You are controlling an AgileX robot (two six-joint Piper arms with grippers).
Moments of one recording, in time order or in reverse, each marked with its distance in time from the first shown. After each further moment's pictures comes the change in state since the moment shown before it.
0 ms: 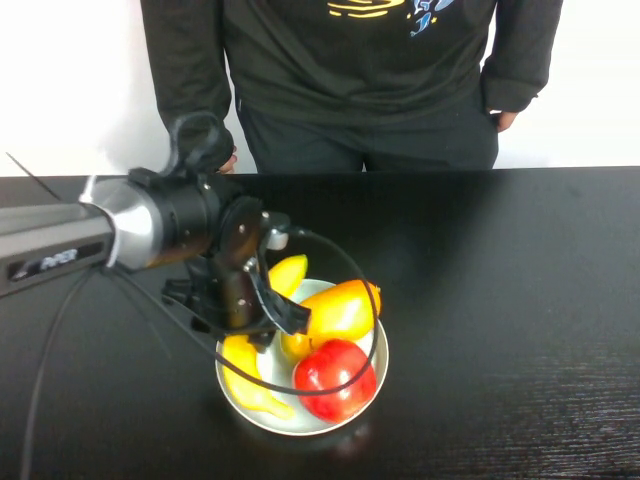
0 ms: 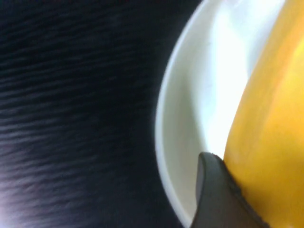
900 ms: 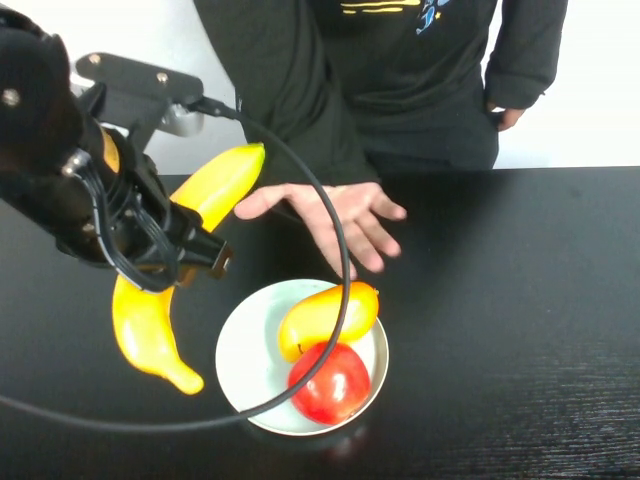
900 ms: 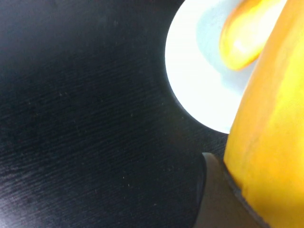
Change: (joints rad) right arm 0.000 0.000 0.000 0.000 0.000 0.000; left arm -0.038 -0.556 -0.078 0.055 0.420 0.130
